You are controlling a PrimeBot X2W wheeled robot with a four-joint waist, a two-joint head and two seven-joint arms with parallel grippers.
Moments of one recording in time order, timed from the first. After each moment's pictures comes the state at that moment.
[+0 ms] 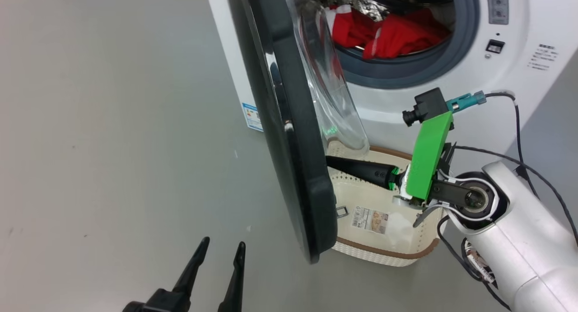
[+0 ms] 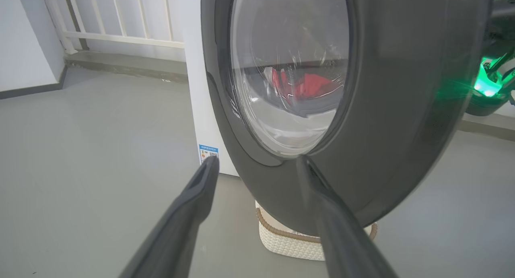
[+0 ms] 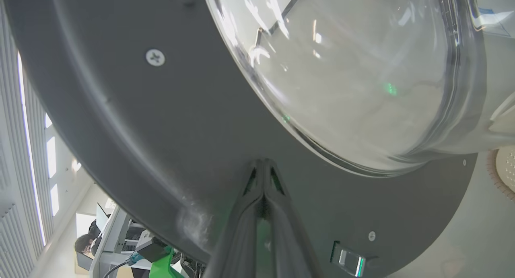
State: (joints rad) left arm -0.02 0.04 -0.27 0.15 -0.23 0.02 -0.25; right arm -0.64 -0.23 0.47 0.36 1.59 0.12 0.70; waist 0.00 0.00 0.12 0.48
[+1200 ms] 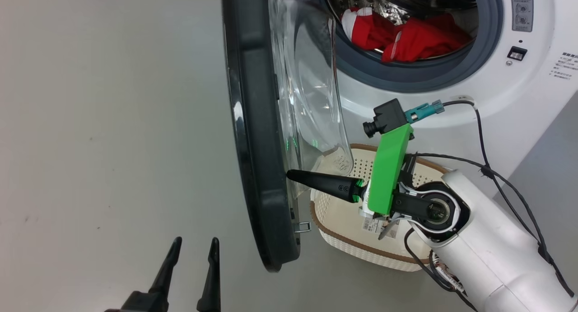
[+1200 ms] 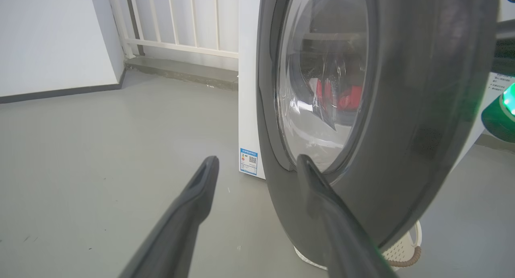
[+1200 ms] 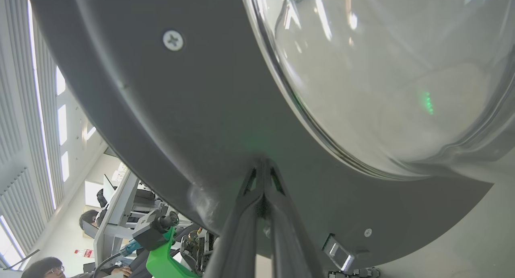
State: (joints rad) left arm 0.01 0.04 -0.20 0.12 -0.23 0.07 -0.25; right arm -0.66 -0.15 0.56 0.36 1.55 0.12 0.65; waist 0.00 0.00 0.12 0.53
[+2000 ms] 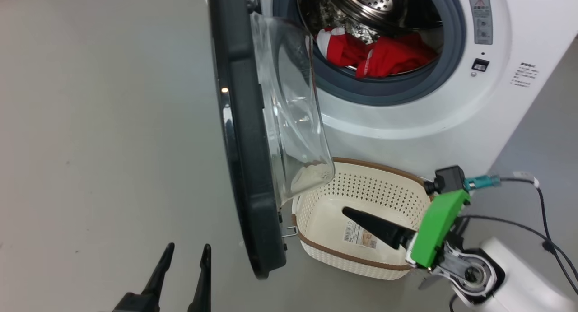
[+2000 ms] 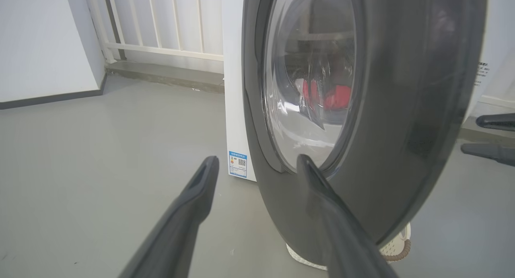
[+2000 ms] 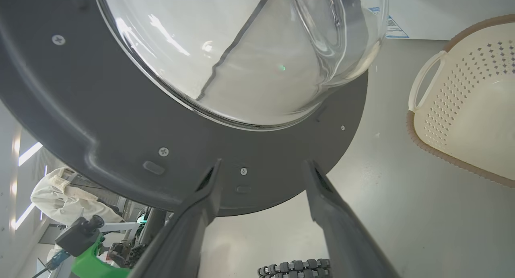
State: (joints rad) left arm 0.01 0.04 -0.14 0.19 -0.20 0.01 -0.25; right arm -0.42 -0.29 0.56 0.35 1.51 0.12 0.39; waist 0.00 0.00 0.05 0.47
